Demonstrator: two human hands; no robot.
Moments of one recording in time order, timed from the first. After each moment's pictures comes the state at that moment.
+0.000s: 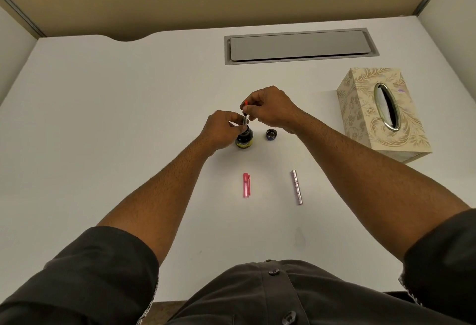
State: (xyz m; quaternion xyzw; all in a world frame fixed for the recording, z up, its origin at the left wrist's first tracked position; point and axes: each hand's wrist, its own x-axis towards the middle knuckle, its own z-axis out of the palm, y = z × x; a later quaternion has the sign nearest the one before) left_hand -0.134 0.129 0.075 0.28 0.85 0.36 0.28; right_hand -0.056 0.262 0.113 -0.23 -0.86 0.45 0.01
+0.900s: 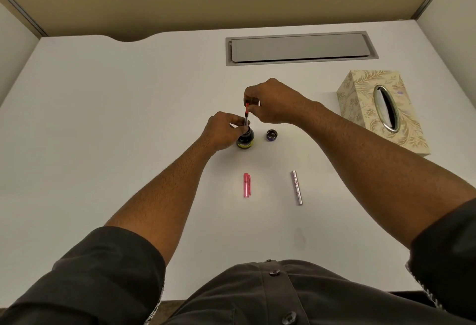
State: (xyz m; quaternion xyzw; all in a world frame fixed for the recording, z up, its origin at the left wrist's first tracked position) left_hand -0.136 0.129 0.068 0.27 0.85 0.37 0.28; right_hand -0.062 0.269 0.136 -0.11 -0.98 0.18 -0.05
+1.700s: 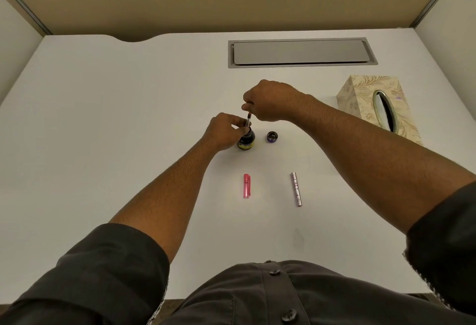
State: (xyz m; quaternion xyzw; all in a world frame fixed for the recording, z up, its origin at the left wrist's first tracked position) left_hand -0.136 0.128 0.064 0.26 0.85 0.37 0.28; right_hand -0.075 0.259 0.148 -0.10 -0.99 0.03 -0.12
